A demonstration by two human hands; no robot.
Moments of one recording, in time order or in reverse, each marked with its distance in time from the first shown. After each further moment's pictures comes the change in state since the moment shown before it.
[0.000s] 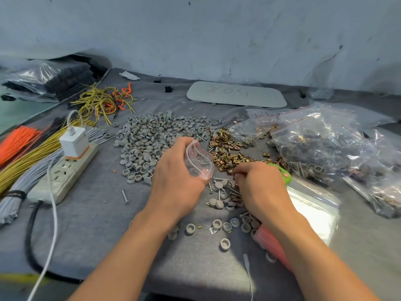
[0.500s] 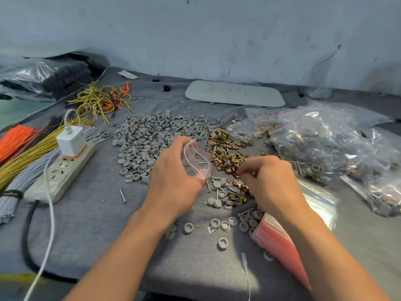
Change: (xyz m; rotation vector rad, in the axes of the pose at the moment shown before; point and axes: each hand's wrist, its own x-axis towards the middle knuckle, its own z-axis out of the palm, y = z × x) left_hand 0.000 -0.004 0.000 -0.008 -0.024 -0.005; right_hand -0.004 0.013 -0.018 0.173 0.049 0.026
